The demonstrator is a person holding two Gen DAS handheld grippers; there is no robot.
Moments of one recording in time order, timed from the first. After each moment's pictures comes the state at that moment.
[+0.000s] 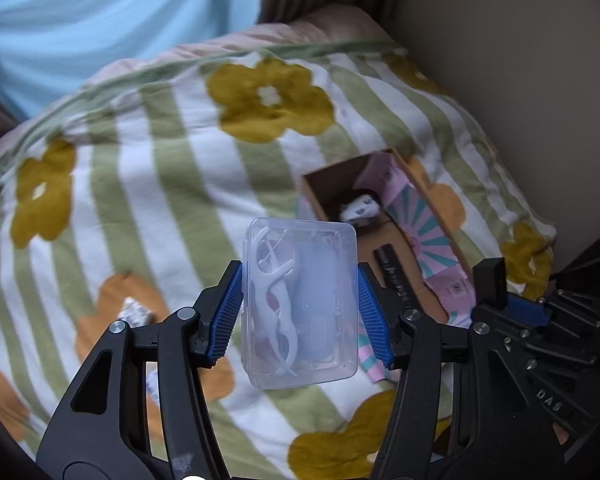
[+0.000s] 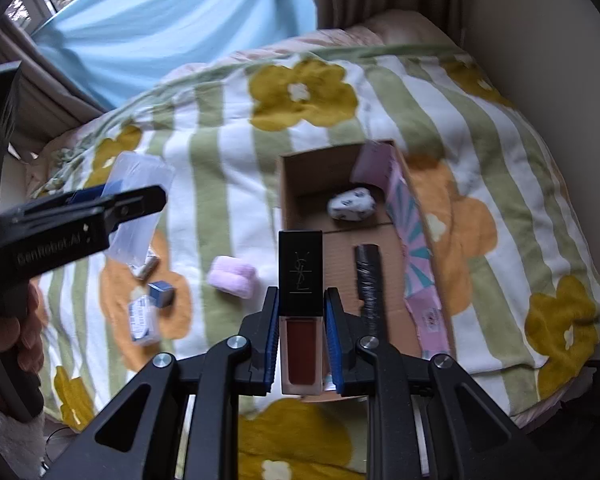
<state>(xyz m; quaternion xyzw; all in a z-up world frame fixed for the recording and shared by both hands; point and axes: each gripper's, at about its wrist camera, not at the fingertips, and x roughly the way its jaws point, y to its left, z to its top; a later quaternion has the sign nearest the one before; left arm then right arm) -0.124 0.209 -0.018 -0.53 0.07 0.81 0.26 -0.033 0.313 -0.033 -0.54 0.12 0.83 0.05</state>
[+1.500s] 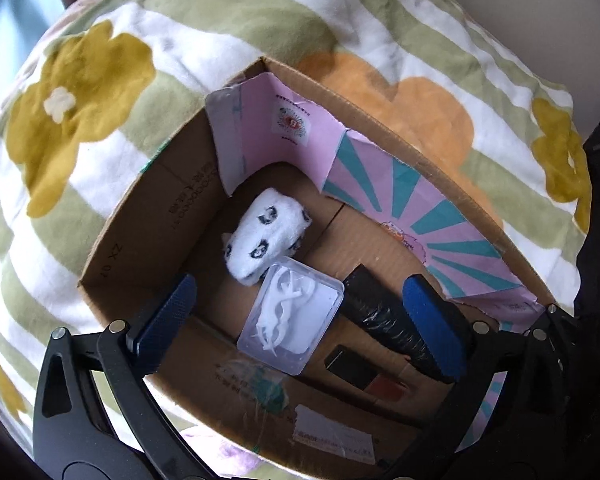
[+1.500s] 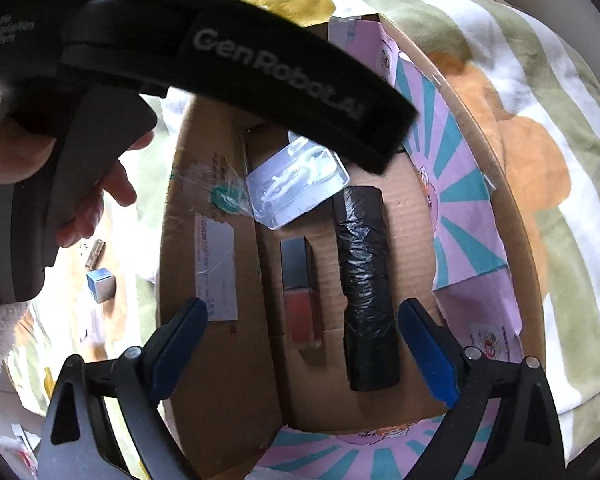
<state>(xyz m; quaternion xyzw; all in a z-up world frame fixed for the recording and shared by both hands) -0.178 0.415 -0.193 -0.57 0.27 0.68 0.39 -0.046 0.372 -0.192 -0.57 0.18 0.80 0.02</state>
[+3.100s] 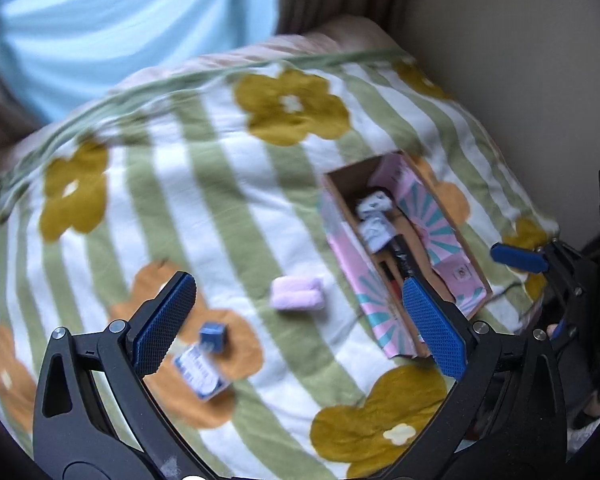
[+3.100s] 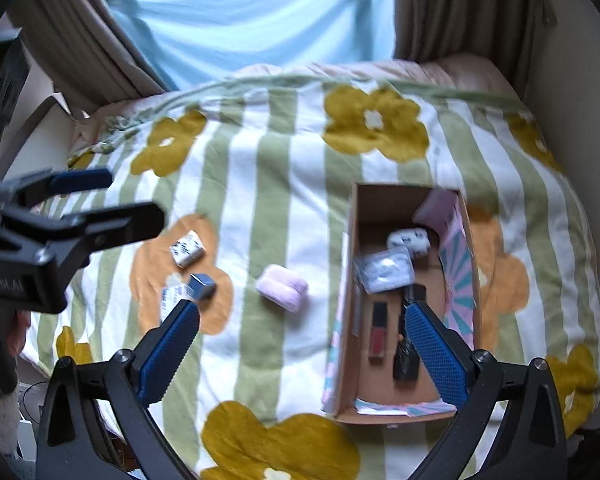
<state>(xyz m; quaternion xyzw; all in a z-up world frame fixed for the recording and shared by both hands) -0.092 0.142 0.025 -0.51 0.07 0.83 0.22 -0.033 0.264 -0.016 -0.50 0.05 0.86 -0.06</state>
